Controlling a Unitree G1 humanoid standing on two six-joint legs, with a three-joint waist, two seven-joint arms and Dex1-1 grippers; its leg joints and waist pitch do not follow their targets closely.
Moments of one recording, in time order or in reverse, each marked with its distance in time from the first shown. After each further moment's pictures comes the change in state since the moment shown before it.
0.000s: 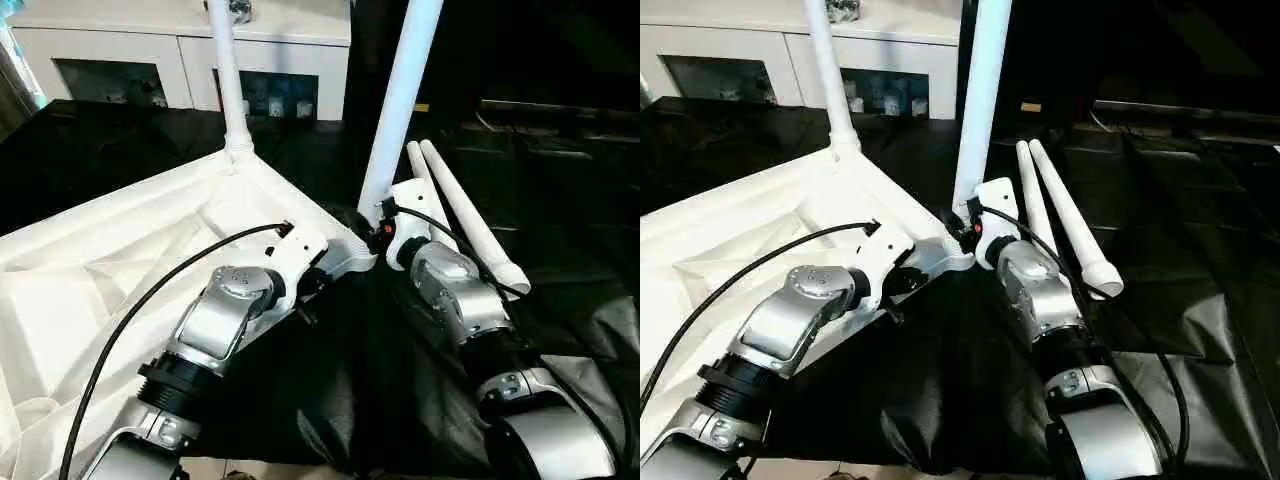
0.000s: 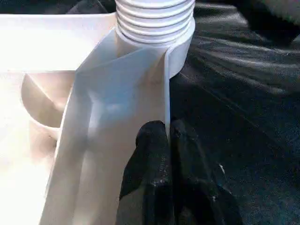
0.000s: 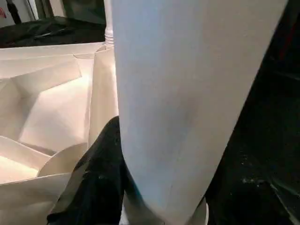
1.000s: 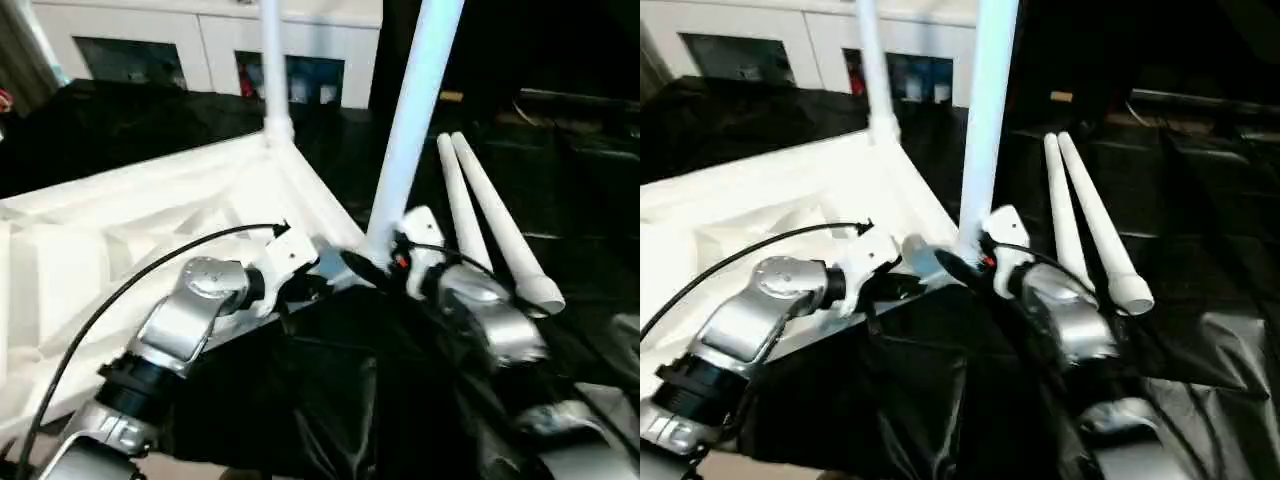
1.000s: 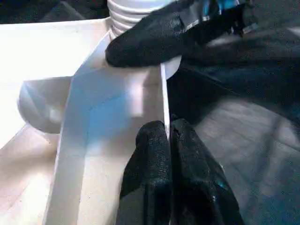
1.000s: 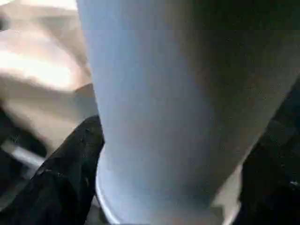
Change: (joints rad) left arm 0.025 0.187 -0.060 -0.066 -0.078 -0.211 -0.334; right arm 0.183 -0.190 0.065 -0.260 -0.006 0.042 0.356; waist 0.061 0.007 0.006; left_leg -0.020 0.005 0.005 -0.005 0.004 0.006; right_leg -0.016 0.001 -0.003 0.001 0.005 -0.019
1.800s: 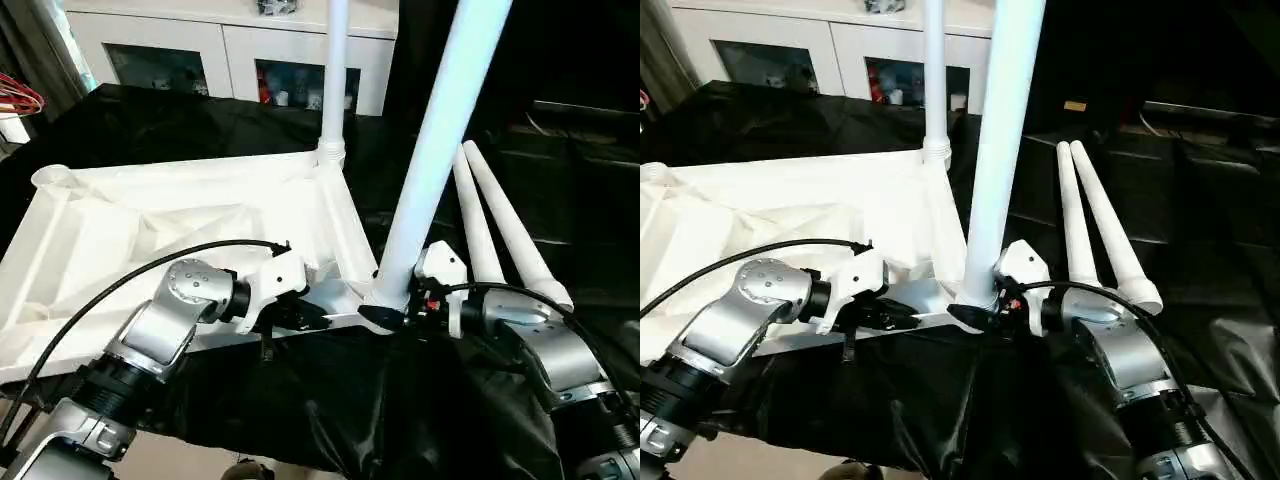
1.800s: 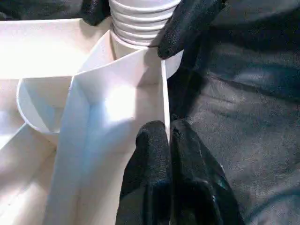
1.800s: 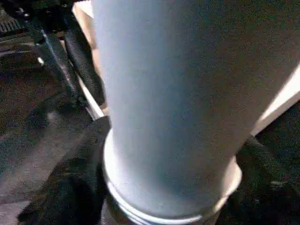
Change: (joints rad) left arm 0.008 0.083 -0.039 0.040 -0.028 -0.150 -0.213; right arm 0.146 -0.159 0.065 -0.256 0.051 0.106 0.255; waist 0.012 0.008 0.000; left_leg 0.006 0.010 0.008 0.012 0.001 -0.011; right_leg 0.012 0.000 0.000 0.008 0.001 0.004
